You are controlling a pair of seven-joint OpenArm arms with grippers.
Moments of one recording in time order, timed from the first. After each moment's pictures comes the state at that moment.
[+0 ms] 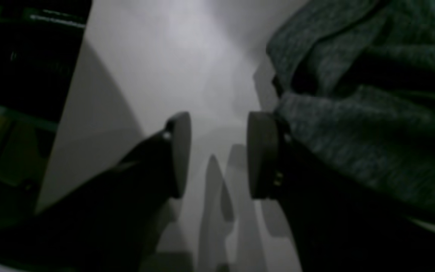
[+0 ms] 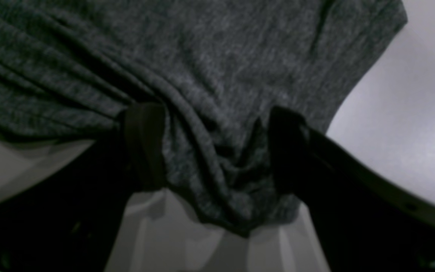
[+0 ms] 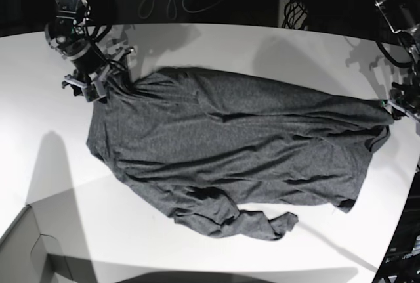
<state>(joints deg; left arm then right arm) -4.5 -25.1 -35.4 62.7 -6.6 -27.9 32.4 -15.1 3.1 22.3 84.5 -13.4 40.5 -9.3</state>
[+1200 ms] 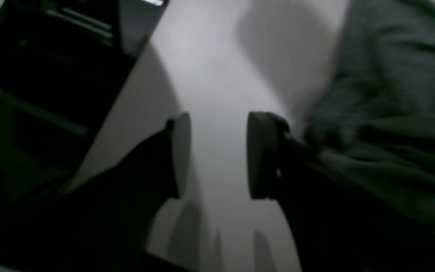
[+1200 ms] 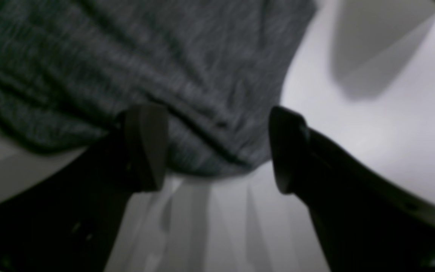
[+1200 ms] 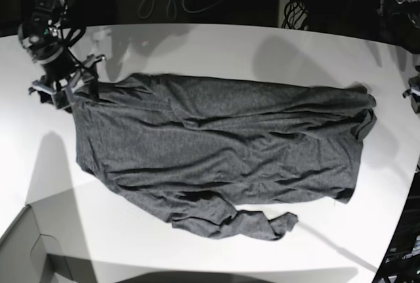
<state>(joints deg) 7.0 -22.3 -48.7 85.9 -27.9 -27.8 46.5 -17.2 7.0 27.1 96.1 -8.9 40.1 -14.3</state>
